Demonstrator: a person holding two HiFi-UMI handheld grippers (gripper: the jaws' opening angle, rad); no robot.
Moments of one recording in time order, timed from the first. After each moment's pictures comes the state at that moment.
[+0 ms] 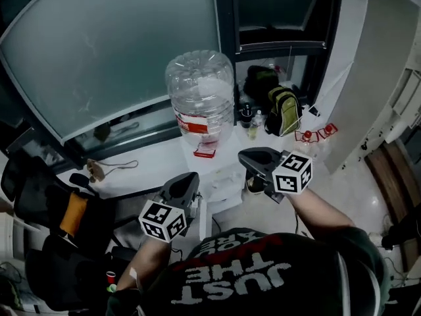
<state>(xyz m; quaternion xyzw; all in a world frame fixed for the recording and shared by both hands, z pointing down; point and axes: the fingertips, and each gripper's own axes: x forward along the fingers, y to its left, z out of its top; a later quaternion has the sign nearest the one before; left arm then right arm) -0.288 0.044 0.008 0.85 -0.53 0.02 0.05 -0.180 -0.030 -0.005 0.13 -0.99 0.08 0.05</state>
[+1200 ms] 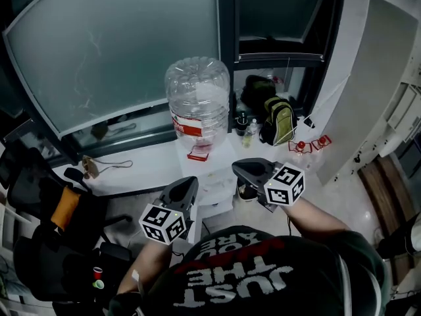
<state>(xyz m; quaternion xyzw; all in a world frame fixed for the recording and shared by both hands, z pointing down) -0.261 0.057 0.008 0.84 -0.54 -0.02 0.06 -0.164 0.000 -0.005 0.12 -0.99 0.05 0.07</state>
